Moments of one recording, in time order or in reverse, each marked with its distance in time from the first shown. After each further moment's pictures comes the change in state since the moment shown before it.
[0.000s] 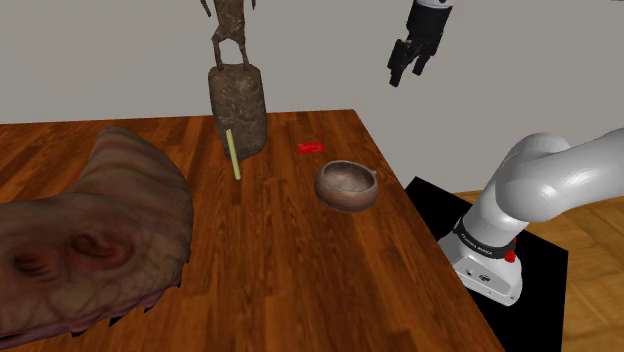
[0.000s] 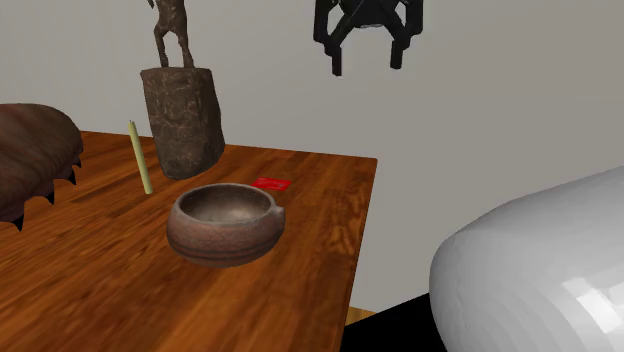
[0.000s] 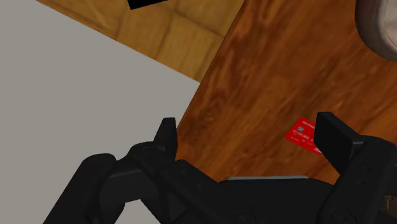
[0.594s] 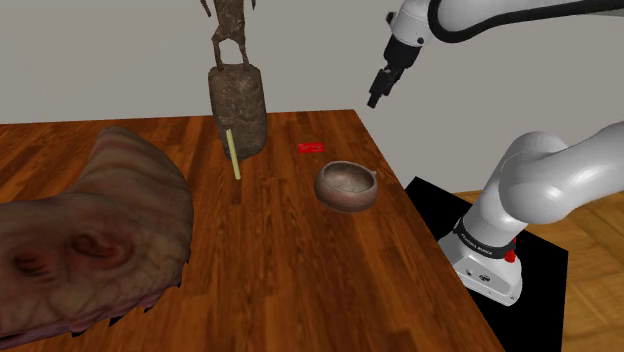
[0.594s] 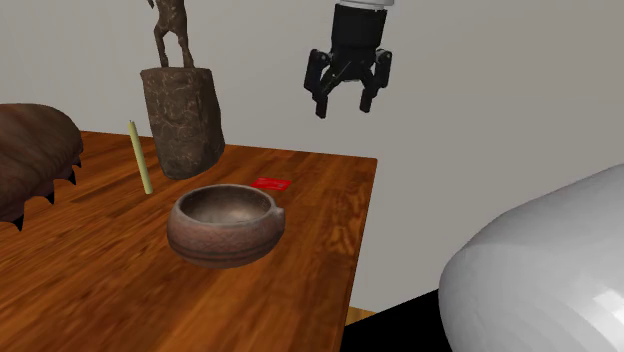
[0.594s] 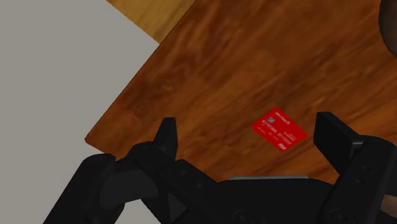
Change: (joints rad) arm 0.099 0.064 -0.137 -0.181 0.020 0.375 -0.264
